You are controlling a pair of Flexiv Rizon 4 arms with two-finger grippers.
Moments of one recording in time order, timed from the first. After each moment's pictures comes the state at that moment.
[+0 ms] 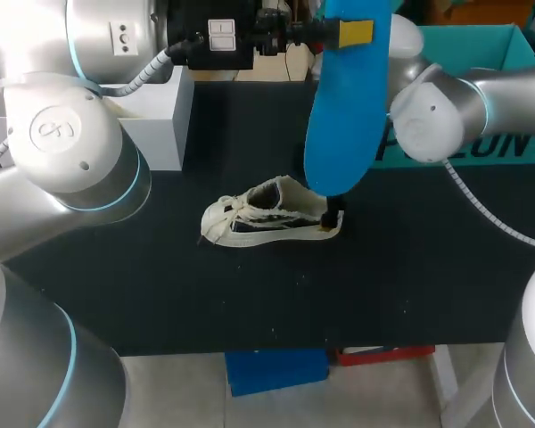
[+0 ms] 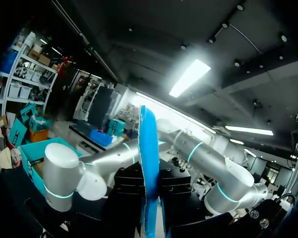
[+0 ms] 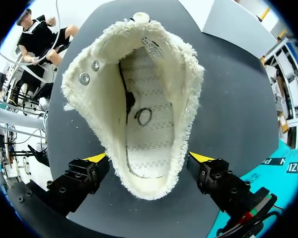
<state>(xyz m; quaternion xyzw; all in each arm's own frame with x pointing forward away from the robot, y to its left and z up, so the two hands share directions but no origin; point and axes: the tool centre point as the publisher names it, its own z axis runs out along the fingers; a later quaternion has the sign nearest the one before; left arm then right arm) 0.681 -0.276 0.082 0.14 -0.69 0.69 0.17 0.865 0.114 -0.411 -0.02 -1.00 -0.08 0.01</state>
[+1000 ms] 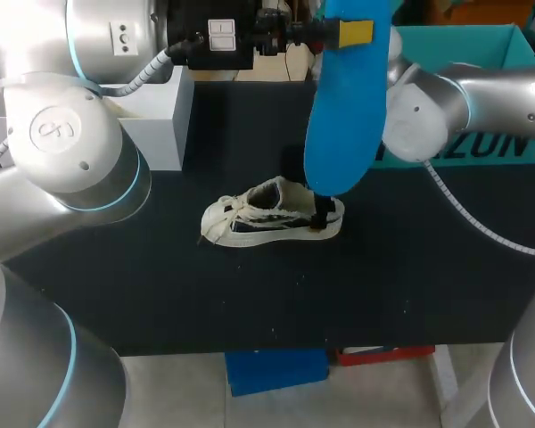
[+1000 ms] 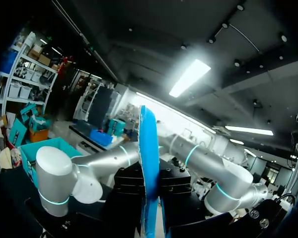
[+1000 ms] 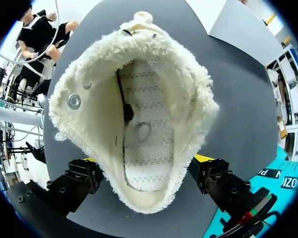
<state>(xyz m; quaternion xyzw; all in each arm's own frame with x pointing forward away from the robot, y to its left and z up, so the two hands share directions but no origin) 0.681 -0.276 0.082 0.14 -0.69 0.69 0.17 0.865 0.132 -0.415 -0.01 -1.00 -0.08 0.01</state>
